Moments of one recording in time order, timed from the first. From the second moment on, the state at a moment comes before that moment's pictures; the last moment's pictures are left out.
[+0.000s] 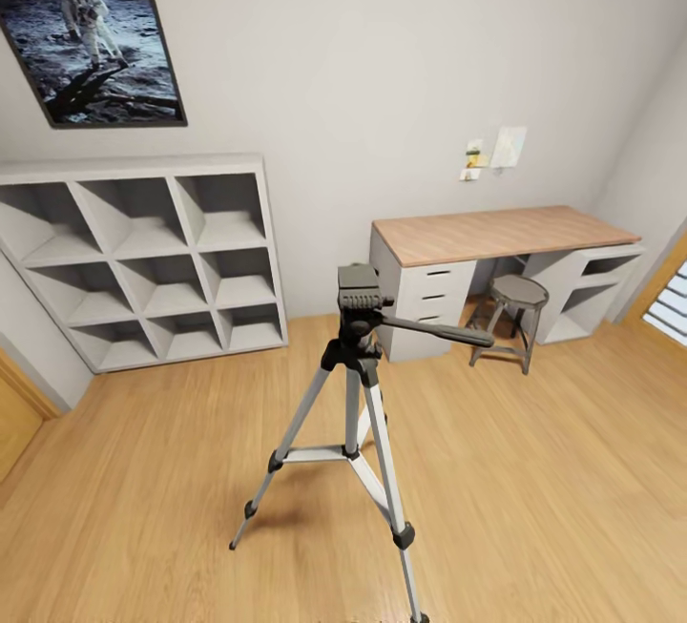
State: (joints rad) left arm -0.07 0.02 -0.18 0.00 0.70 -0.13 0.01; right arm -0.16 -0.17 -0.62 0.03 0.76 -0.14 0.05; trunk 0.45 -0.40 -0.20
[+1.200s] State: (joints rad) left arm -0.07 0.02 -0.18 0.00 0.70 -0.13 0.01; right arm -0.16 -0.17 -0.62 0.03 0.76 -0.14 0.05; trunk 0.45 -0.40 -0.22
